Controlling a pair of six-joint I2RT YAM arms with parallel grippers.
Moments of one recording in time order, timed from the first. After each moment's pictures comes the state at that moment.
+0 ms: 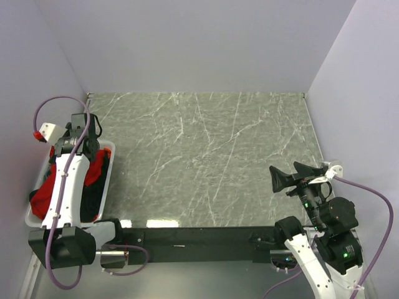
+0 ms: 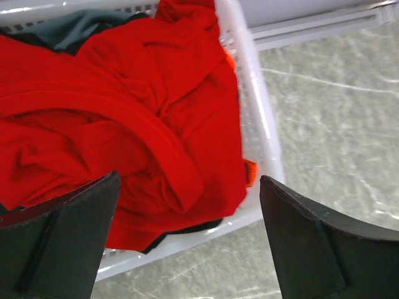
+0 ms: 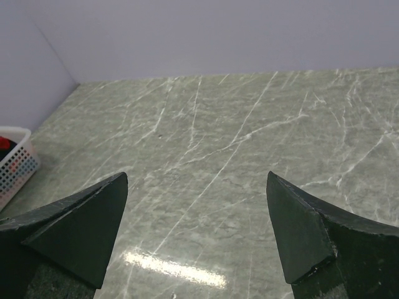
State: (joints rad) left arm 0.11 1.12 1.16 -0.98 -0.71 -1.08; right arm 0.32 0.10 0.75 -0.61 0.06 0.24
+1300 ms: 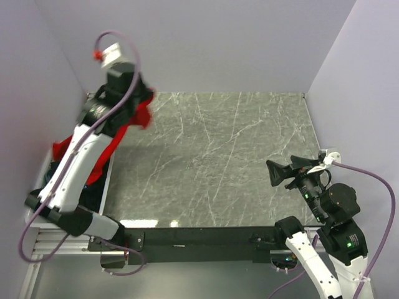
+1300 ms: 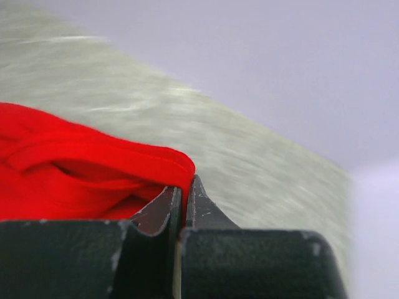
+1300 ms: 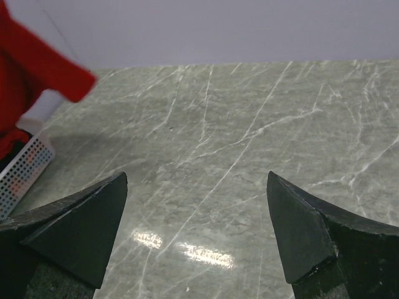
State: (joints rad) left arm -0.44 1.37 1.77 -0.78 -0.54 -0.72; right arm 0.34 0.27 0.87 -0.63 0.01 0.26
